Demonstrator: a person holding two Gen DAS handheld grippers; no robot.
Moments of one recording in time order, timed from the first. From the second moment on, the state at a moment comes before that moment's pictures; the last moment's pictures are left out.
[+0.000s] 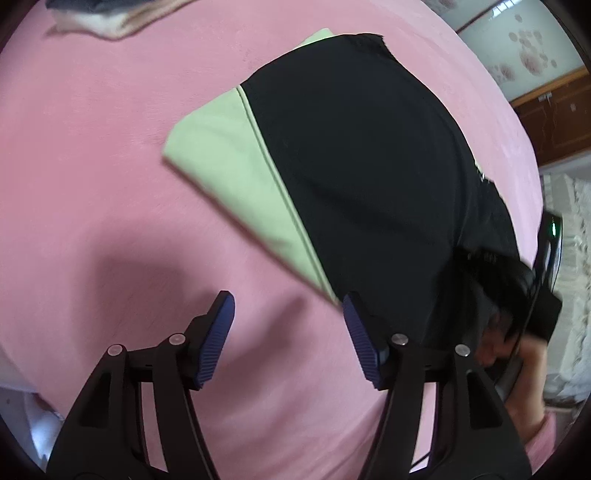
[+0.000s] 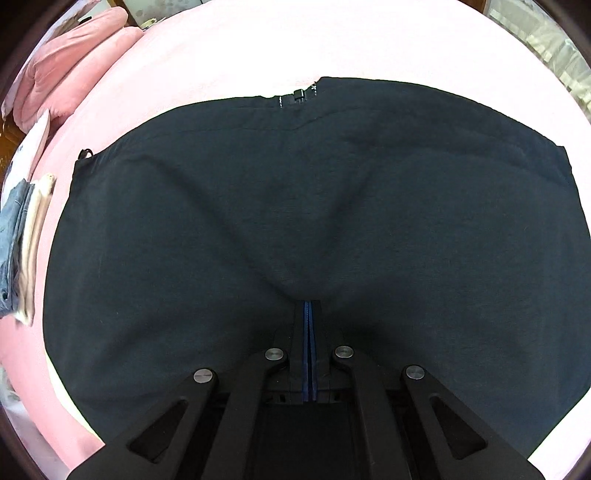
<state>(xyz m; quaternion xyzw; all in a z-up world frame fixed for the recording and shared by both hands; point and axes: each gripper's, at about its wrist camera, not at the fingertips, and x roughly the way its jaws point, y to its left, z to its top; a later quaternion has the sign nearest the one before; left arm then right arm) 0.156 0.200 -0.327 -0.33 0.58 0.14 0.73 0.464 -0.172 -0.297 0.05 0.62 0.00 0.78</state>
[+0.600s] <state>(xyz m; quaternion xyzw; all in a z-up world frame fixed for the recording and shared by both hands) 0.170 0.238 -0.351 -0.34 0.56 0.19 0.73 0.473 -0.224 -0.292 0.13 0.63 0.00 0.77</state>
